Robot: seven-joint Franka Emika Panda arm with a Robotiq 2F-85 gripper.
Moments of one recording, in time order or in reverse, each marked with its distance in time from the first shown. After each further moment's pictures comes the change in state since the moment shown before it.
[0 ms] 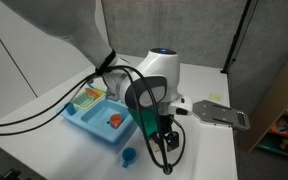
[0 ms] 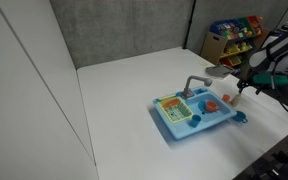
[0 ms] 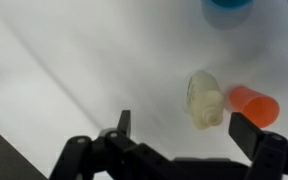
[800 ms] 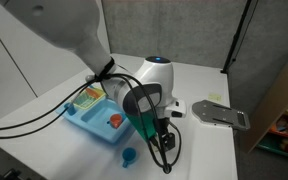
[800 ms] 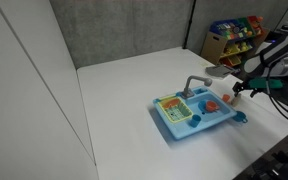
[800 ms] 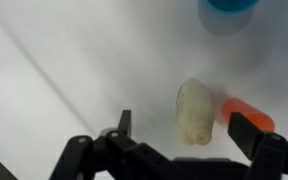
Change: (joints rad) arm 0.001 0.057 0.029 0.015 0.000 0.051 -0.043
